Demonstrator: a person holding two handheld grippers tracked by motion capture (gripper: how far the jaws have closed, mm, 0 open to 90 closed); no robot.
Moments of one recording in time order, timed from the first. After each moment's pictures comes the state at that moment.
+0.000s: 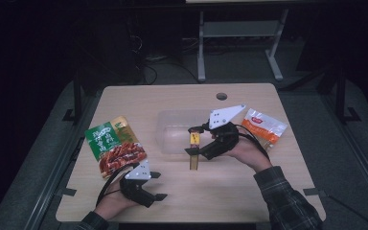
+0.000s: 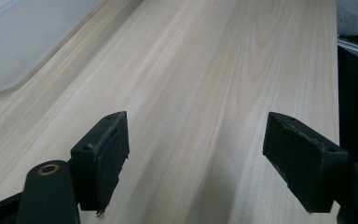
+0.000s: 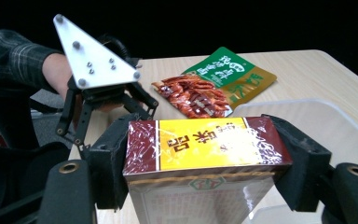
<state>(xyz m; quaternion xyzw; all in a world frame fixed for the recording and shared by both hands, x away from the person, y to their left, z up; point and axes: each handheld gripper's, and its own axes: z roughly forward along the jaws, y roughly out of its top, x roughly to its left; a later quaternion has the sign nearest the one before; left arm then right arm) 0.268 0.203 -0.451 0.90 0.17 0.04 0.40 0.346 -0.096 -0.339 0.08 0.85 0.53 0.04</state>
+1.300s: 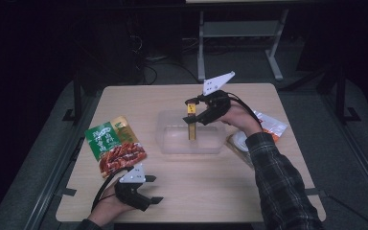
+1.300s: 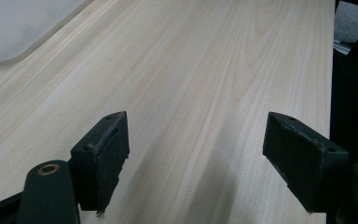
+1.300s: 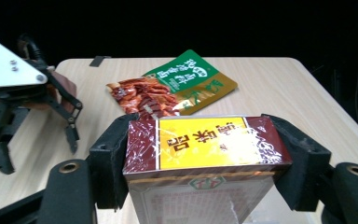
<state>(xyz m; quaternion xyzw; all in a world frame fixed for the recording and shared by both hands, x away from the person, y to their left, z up) 0.257 0.216 -0.455 0.89 0.20 0.03 0.40 0.448 -0.089 -0.330 0.05 0.85 0.52 0.04</state>
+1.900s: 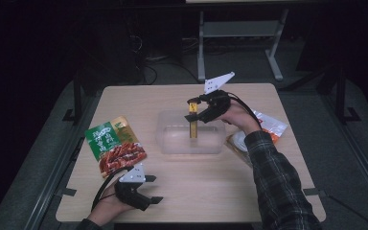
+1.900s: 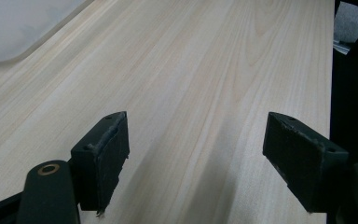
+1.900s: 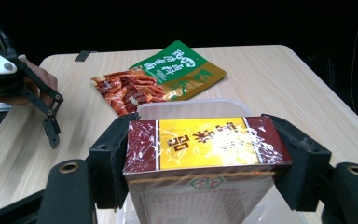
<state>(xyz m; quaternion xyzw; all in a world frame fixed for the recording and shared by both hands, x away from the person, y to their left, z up) 0.258 0.217 -0.455 0.89 0.20 0.03 0.40 0.466 -0.094 -0.347 0.07 0.86 0.51 0.04</state>
